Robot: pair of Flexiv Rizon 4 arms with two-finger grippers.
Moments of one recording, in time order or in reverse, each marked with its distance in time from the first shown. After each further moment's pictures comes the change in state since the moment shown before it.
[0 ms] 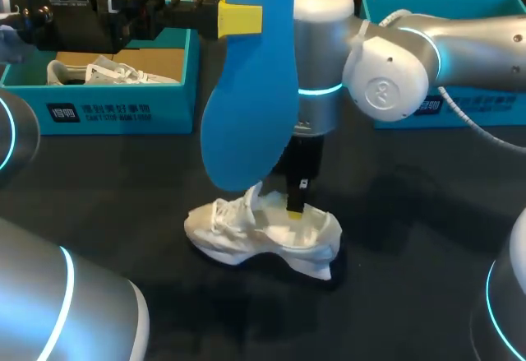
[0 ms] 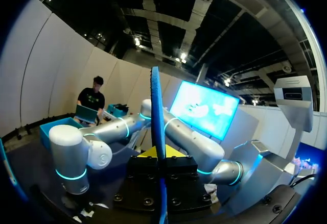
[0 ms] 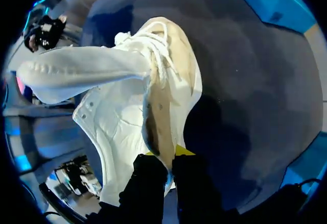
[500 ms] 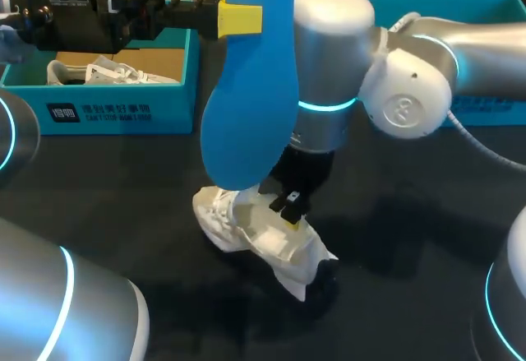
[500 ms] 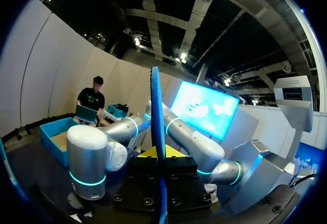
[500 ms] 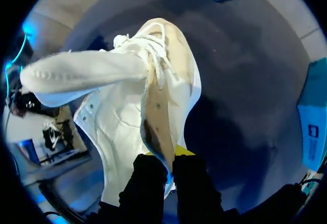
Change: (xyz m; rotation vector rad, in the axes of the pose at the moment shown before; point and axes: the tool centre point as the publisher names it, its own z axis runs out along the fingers) left arm 0.000 0.000 0.000 0.000 0.000 0.000; right arm 0.044 -0.001 -0.014 -0.084 -0.061 0.462
